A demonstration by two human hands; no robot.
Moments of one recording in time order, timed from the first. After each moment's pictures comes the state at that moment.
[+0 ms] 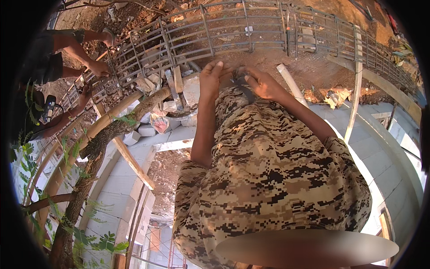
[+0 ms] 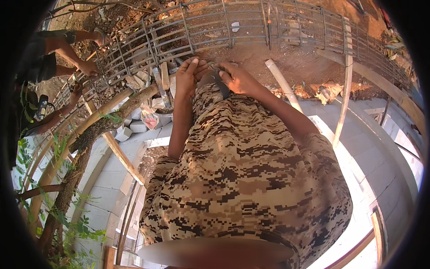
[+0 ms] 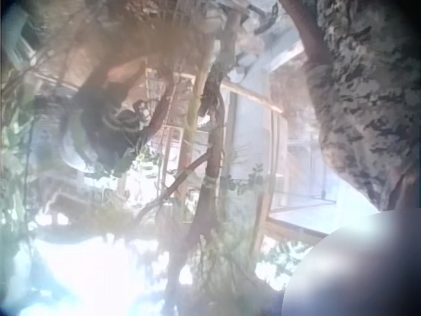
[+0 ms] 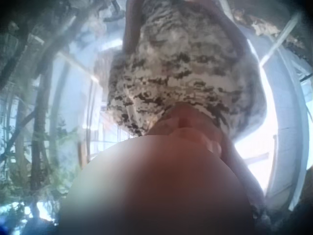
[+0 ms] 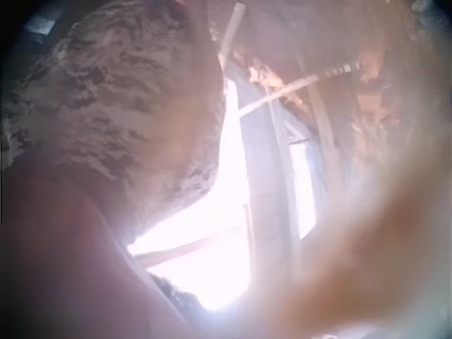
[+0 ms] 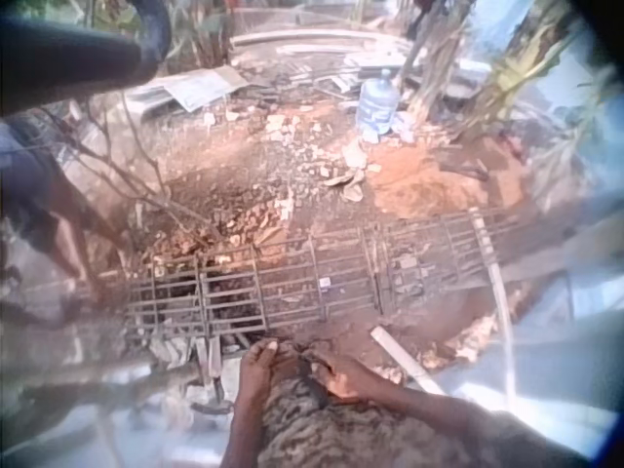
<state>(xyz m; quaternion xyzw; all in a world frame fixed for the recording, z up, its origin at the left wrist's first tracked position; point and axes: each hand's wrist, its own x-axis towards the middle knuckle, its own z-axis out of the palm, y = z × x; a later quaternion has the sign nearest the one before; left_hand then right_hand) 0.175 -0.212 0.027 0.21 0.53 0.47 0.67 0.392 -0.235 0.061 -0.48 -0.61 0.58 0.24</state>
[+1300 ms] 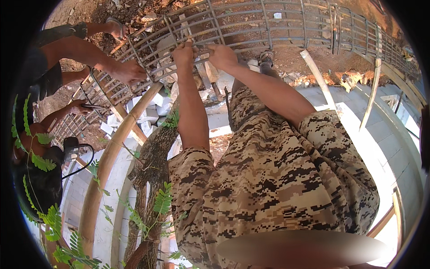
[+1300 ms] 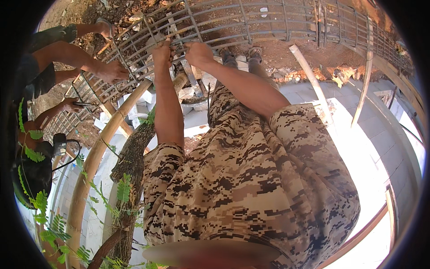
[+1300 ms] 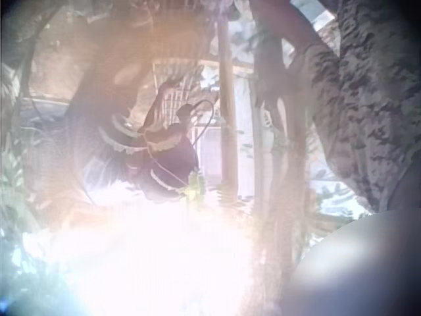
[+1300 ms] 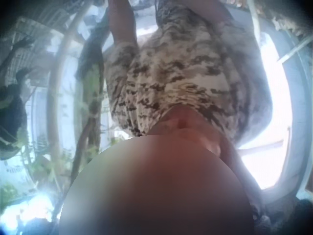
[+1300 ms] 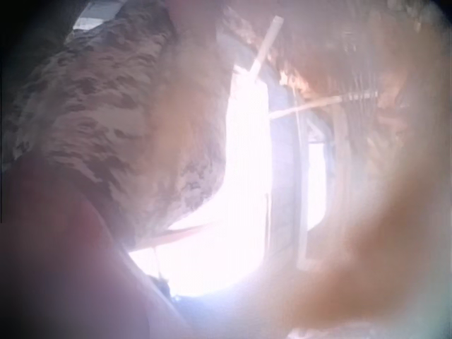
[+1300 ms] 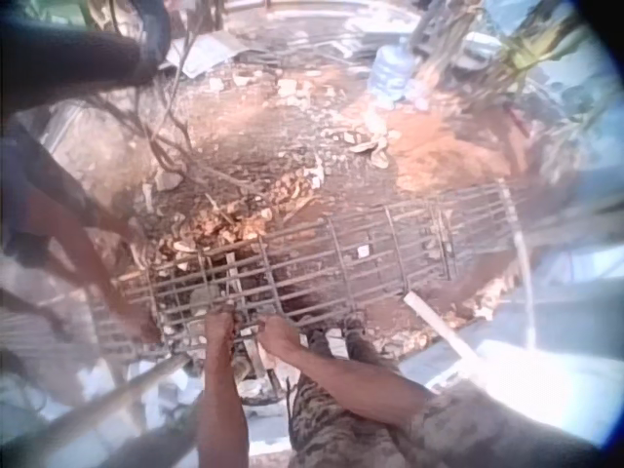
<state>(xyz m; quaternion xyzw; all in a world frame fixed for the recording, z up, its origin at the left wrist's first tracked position) -0.051 -0.155 0.024 0.22 0.78 0.35 0.47 0.112 -0.173 0.017 -0.59 -0.59 0.53 0.14</state>
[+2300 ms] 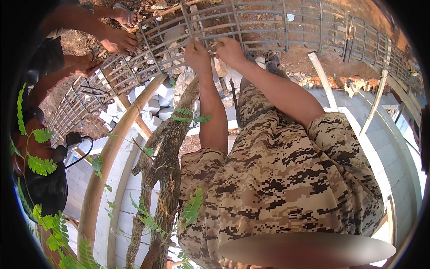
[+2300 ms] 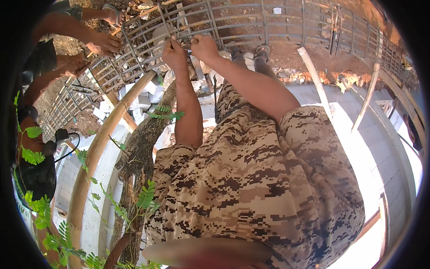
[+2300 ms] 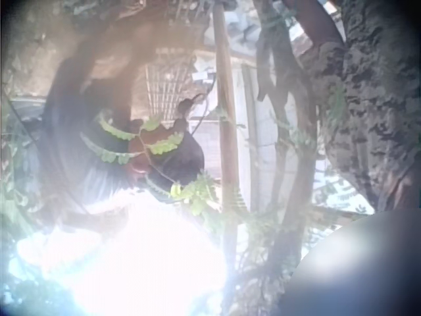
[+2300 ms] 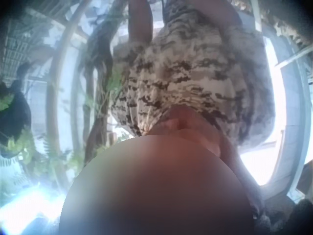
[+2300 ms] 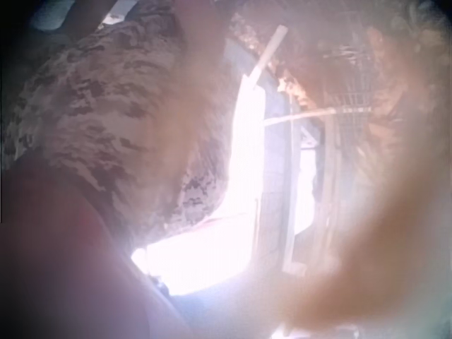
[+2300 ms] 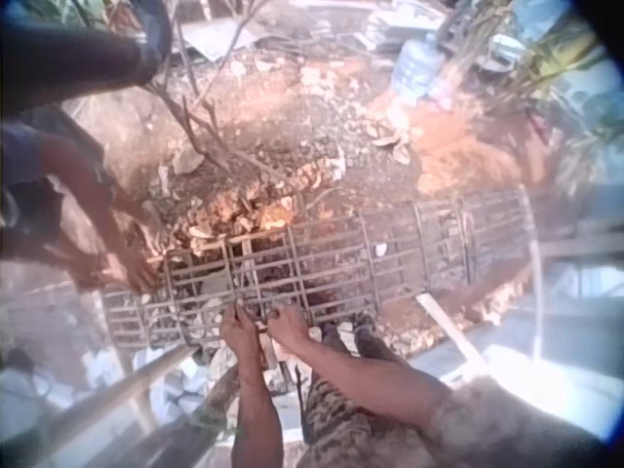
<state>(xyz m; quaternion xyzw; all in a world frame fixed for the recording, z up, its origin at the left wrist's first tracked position) -0.021 -0.202 0.036 0.45 0.82 0.35 0.08 0.080 -0.186 -0.005 -0.56 -0.44 0.63 0.30</state>
